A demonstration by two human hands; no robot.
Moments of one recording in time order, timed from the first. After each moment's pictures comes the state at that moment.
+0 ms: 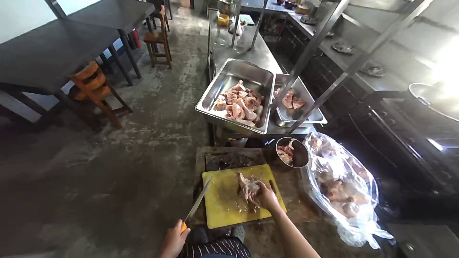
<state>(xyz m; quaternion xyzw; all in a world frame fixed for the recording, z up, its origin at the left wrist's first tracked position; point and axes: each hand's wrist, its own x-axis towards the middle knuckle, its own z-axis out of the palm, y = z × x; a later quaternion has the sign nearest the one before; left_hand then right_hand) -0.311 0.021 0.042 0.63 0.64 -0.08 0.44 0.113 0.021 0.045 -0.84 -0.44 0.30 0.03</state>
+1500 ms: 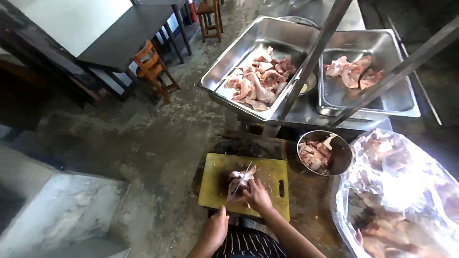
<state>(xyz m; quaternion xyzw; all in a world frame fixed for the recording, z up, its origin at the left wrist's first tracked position) -0.039 -0.059 0.085 0.59 0.69 -0.14 0.40 0.156 0.025 -0.004 -0.68 -0.63 0.37 0.06</state>
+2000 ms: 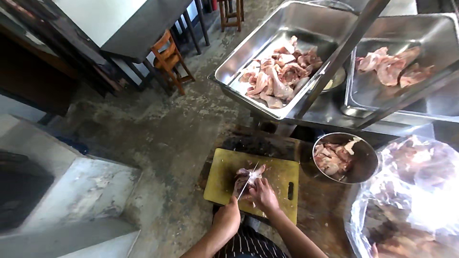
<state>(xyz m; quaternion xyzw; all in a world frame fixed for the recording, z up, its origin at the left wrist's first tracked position) 0.006 -0.024 0.115 0.54 0.71 -0.23 0.40 0.157 0.026 -0.012 -0.67 -0.65 0.35 0.06</state>
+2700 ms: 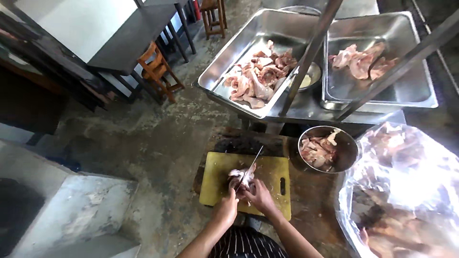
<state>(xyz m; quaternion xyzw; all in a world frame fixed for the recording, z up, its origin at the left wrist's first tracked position) 0.009 -0.012 0.084 0.62 0.69 -0.13 0.35 0.177 0.009 -0.019 -0.65 -0.59 0.45 0.19</state>
